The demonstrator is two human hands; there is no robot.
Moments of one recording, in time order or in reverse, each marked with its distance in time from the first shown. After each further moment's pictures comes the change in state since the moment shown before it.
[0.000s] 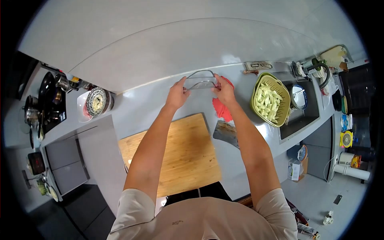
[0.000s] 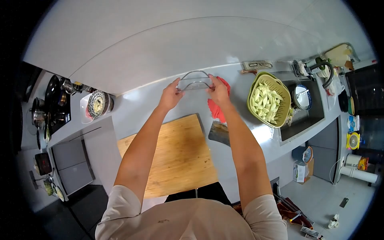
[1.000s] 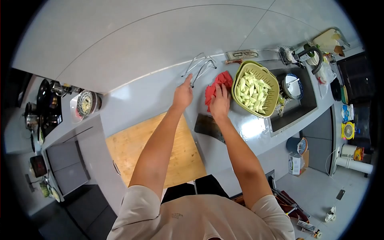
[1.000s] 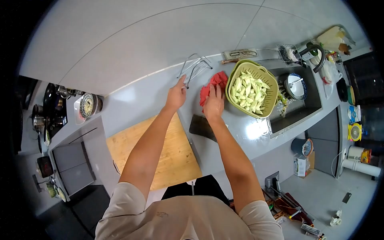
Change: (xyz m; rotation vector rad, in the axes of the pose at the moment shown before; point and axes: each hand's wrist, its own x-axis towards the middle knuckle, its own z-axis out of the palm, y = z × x) left_hand -0.013 0.066 0.120 0.007 0.183 0.066; right_hand -0.100 0.039 -0.029 -0.632 0.487 -0.075
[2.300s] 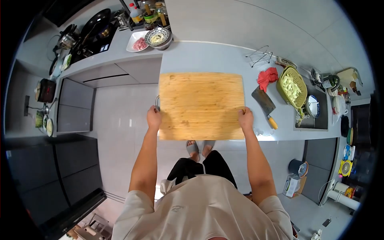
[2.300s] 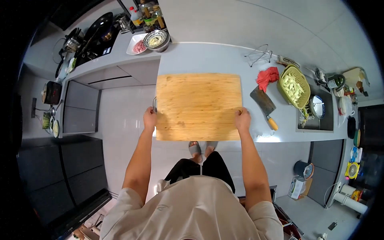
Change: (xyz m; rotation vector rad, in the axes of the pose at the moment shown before) left_hand -0.425 -0.226 -0.286 0.161 0.473 -0.598; right_hand -0.230 -0.070 -0.051 0.160 -0.465 0.173
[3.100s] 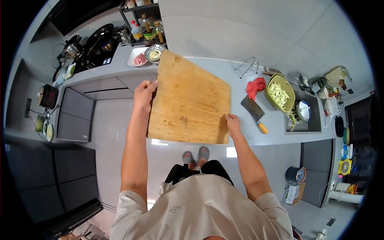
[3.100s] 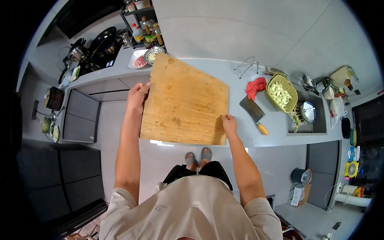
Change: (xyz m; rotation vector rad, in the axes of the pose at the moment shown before) left_hand 0.002 0.241 -0.140 -0.930 -0.234 -0.075; right_hand -0.005 -0.021 0.007 0.555 -0.149 0.273
